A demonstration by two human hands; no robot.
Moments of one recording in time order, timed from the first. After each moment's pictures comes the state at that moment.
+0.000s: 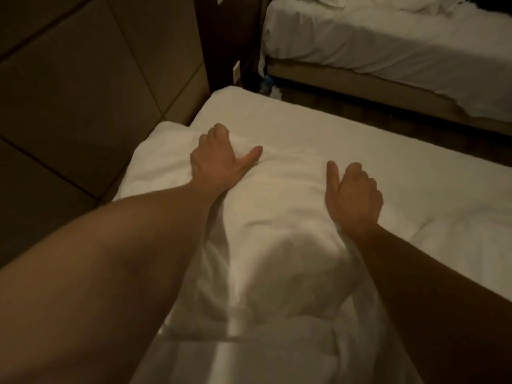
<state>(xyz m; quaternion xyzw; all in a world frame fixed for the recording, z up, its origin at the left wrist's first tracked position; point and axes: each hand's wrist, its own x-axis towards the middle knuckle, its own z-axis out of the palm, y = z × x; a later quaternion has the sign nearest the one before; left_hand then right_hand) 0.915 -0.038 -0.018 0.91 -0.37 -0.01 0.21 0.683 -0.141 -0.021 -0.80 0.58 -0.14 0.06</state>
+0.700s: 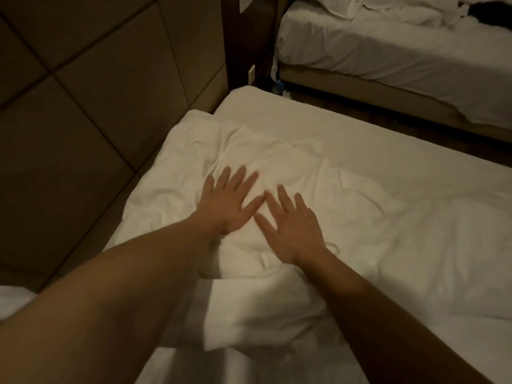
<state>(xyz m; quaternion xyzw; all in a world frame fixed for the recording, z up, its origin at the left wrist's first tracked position) 0.849 0.105 -0.034 0.85 -0.50 -0.16 0.01 0.670 0.030 -0.014 -0.91 0.34 0.07 0.21</state>
